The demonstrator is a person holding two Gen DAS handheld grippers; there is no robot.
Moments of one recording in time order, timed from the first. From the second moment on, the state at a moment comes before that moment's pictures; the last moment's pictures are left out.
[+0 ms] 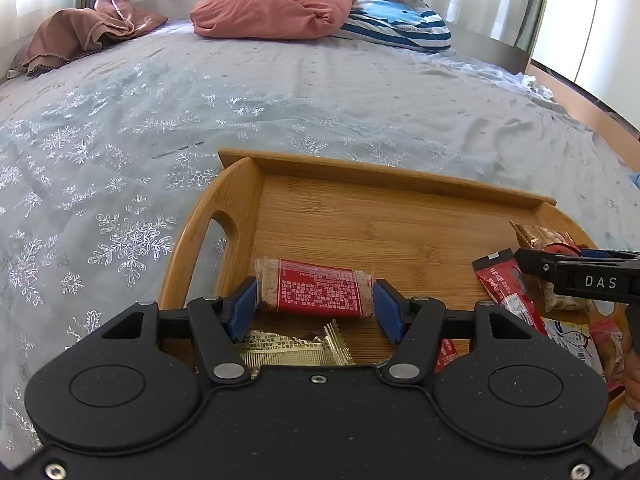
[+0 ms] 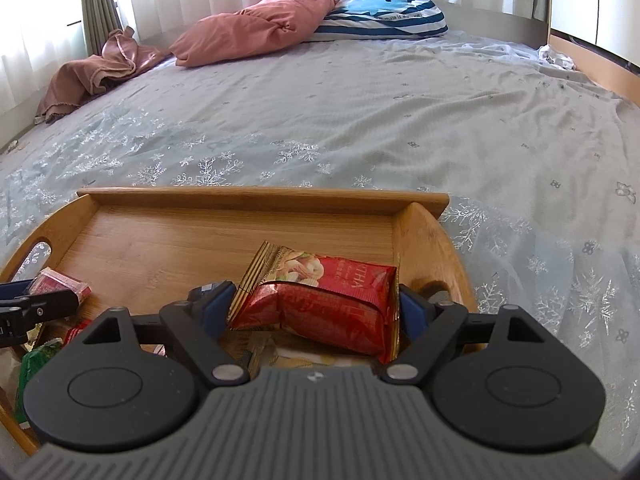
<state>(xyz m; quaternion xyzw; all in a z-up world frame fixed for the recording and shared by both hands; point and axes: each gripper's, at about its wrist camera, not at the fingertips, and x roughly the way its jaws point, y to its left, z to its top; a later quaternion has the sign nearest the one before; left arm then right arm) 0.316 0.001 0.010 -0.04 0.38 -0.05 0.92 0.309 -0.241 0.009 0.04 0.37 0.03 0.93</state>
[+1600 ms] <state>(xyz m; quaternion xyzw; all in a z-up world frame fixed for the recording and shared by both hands) 0.132 0.001 0.056 0.00 0.34 -0.14 0.93 0.119 -0.210 0.058 -0.01 0.26 0.12 0.96</state>
